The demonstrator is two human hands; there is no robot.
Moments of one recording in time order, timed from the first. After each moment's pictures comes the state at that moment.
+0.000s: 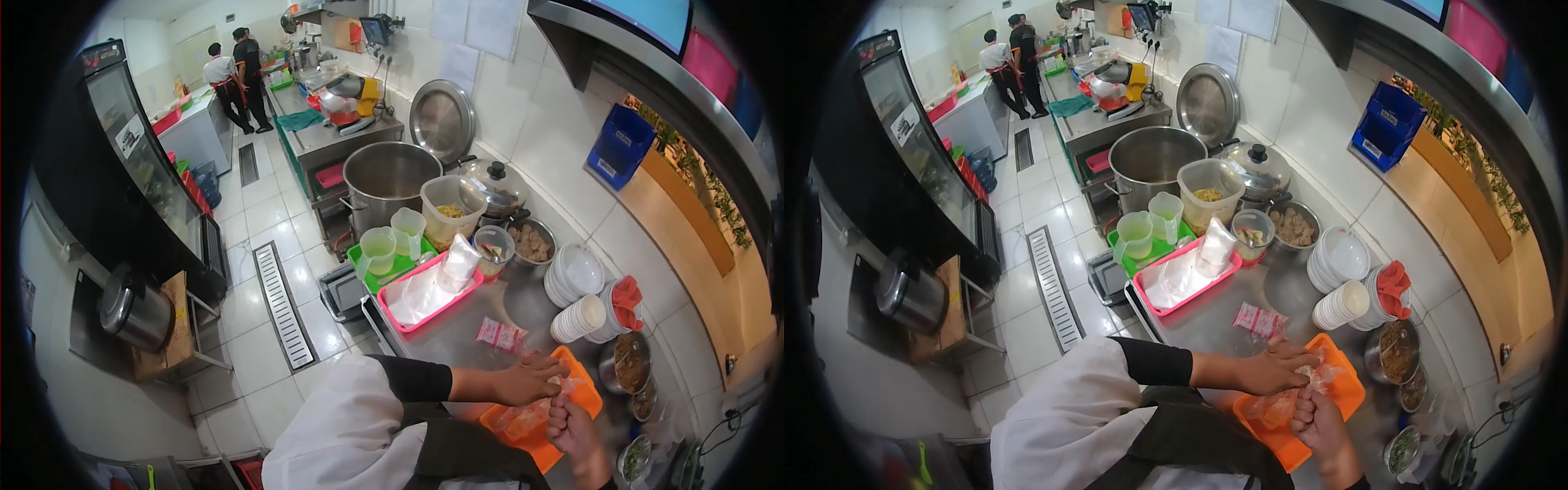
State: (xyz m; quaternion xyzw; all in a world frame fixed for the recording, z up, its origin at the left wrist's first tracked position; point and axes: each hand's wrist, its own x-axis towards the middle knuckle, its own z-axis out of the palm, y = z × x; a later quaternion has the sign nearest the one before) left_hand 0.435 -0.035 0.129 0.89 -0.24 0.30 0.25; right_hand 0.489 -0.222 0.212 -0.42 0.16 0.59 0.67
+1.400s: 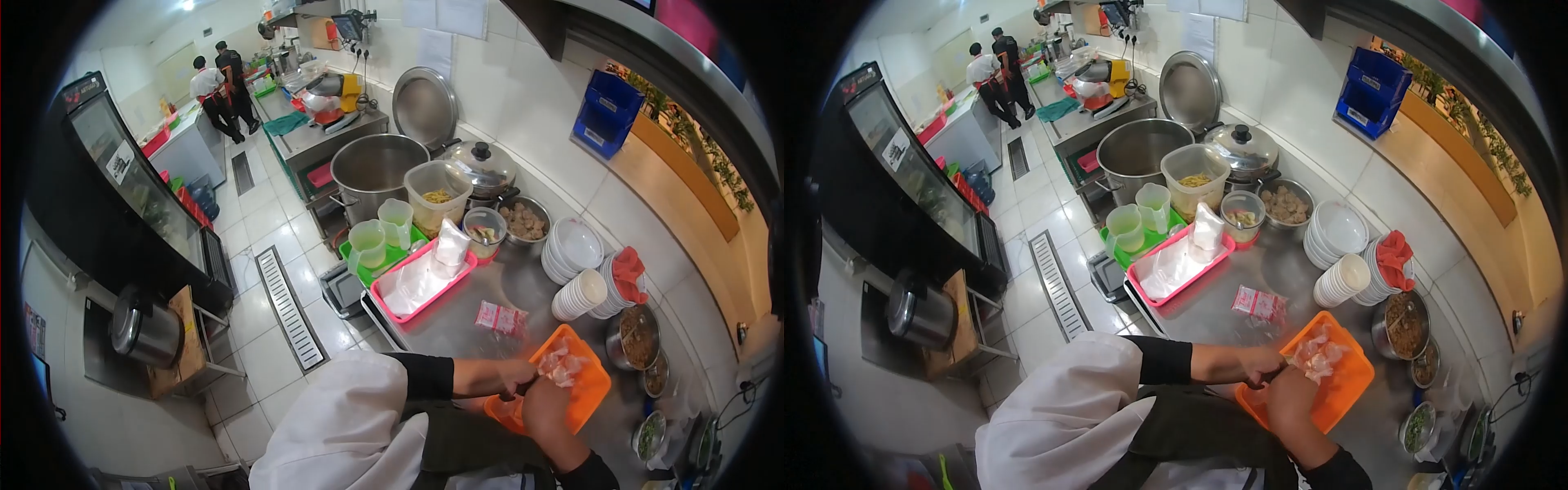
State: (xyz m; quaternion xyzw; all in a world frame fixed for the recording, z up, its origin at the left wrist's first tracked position) left_hand 0.468 -0.066 0.075 0.42 0.21 -0.32 0.82; right_hand 0.459 -0.188 0.160 -0.92 -0.38 0.04 -0.01
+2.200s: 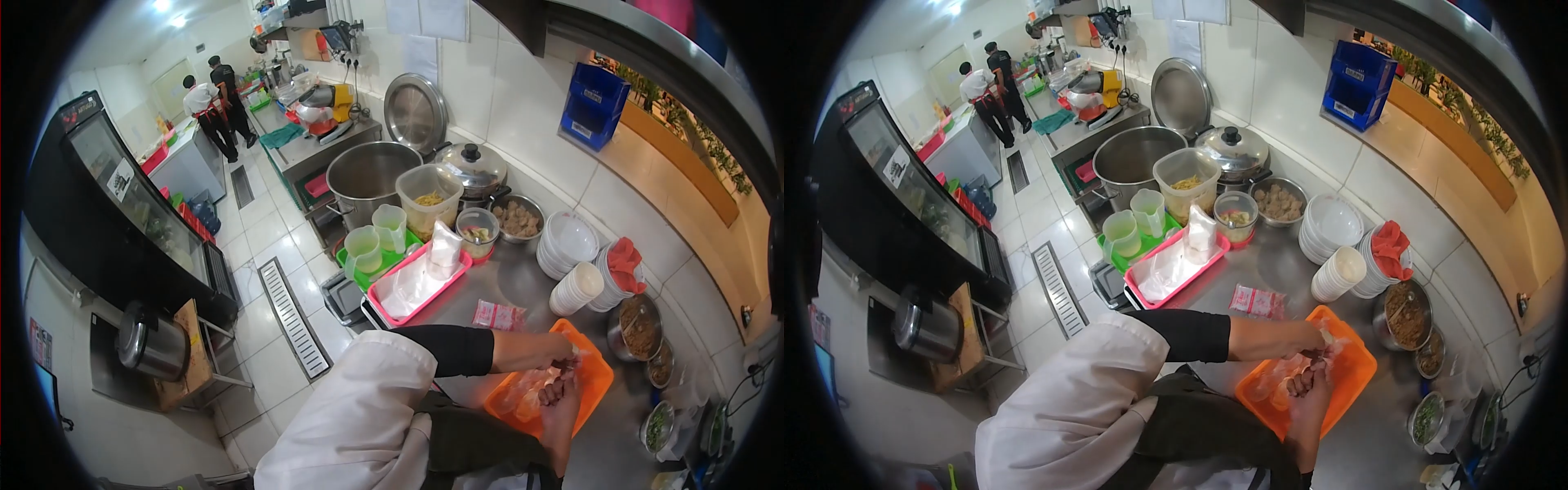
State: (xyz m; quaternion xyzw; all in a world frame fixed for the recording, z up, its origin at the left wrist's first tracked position) left_hand 0.492 -0.050 0.174 0.71 -0.10 -0.17 0.67; right_hand 0.471 -0.223 0.146 -0.42 0.09 0.27 0.86
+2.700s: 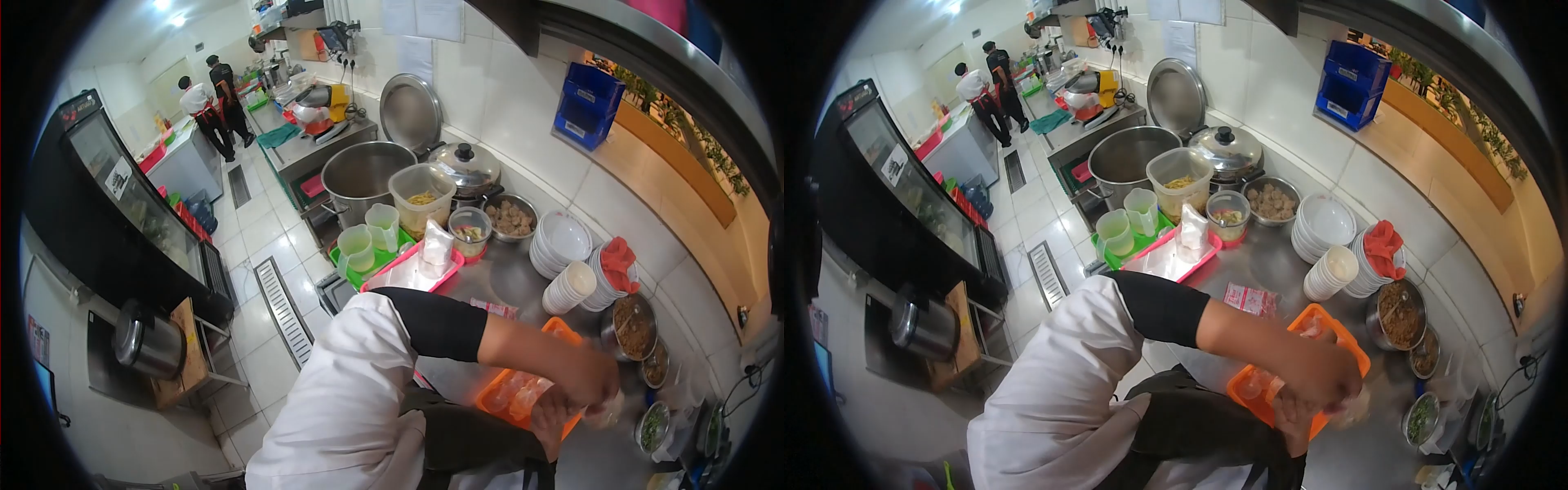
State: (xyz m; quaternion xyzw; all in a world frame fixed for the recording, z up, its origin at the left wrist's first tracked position) left_hand 0.481 -0.111 0.285 0.83 -0.32 -0.14 0.44; right_hand 0.480 -0.215 0.159 0.18 -0.46 0.50 0.72
